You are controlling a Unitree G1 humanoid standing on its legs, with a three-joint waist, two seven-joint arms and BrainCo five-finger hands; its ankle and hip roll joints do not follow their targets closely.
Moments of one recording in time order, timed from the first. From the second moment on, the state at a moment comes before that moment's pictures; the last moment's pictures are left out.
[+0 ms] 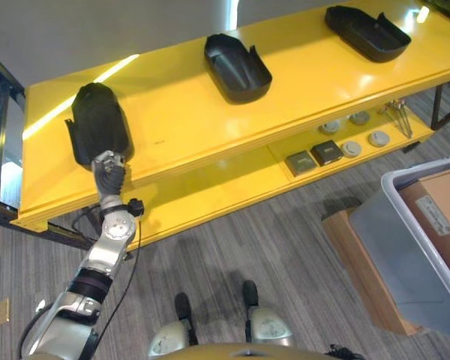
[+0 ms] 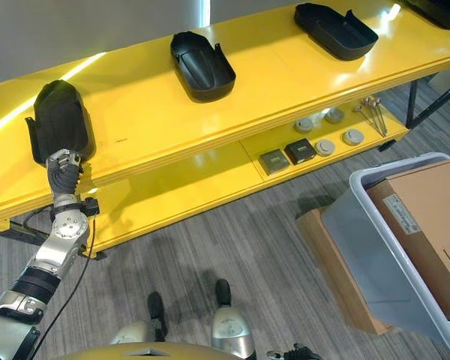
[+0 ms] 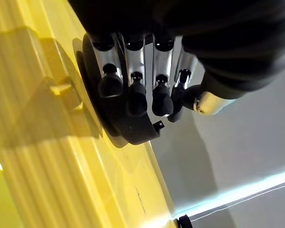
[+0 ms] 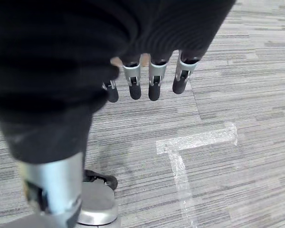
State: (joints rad) left arm -0.33 0.43 -0.24 0.37 -0.19 -0.20 0.72; right arm 0.05 -0.37 0.23 1.20 0.03 0.10 -0.11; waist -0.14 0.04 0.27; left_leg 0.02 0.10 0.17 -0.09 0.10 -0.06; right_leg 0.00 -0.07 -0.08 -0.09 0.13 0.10
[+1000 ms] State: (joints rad) left arm -0.45 0.43 -0.23 0.56 -0.23 -0.27 0.76; right arm -0.03 -0.37 0.27 1.24 0.03 0.07 -0.11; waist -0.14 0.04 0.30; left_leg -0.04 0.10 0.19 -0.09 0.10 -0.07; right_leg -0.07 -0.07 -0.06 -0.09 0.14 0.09
